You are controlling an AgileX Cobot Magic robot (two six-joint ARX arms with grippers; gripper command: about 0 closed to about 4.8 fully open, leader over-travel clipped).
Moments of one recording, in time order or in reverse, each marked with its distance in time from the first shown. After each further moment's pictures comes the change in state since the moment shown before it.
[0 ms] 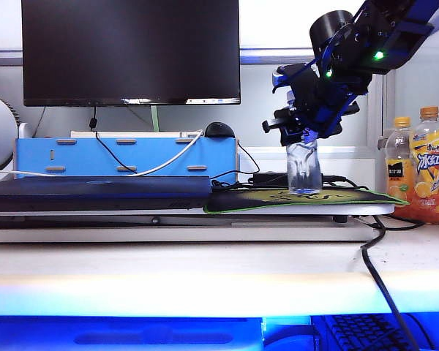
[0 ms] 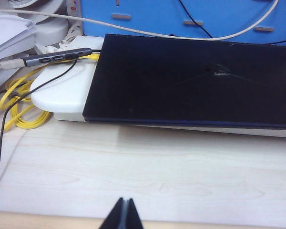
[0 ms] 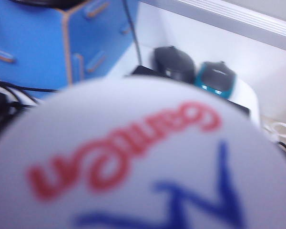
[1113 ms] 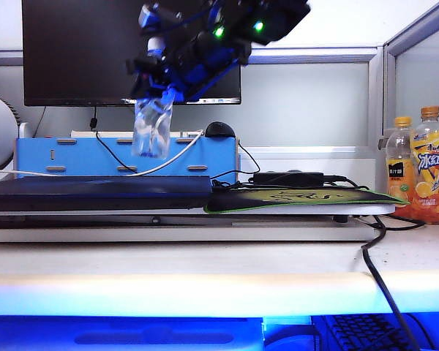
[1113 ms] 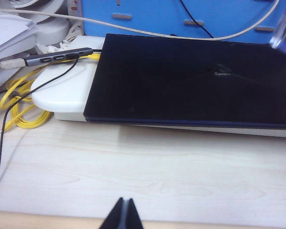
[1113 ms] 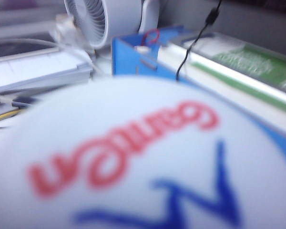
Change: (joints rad) left arm 0.000 0.000 0.000 0.000 0.000 0.000; right arm 0.320 0.174 0.397 -0.085 -0.320 0.045
